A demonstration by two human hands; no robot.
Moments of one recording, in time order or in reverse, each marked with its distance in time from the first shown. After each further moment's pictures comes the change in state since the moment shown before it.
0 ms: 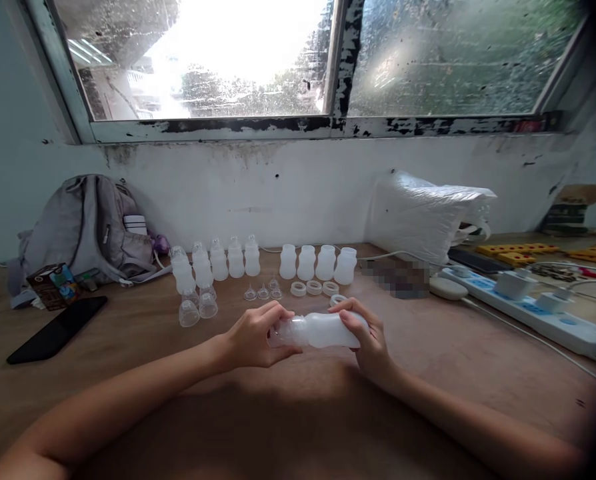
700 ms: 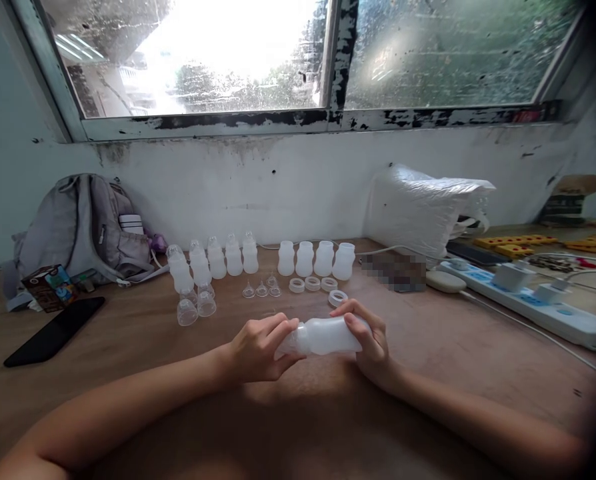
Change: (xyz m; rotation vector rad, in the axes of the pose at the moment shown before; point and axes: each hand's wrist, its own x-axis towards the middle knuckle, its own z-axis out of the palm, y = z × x) left_hand -0.009 0.007 0.015 0.253 0.070 0.229; right_hand -0.005 0.009 -0.005 -0.014 -0.015 -0.207
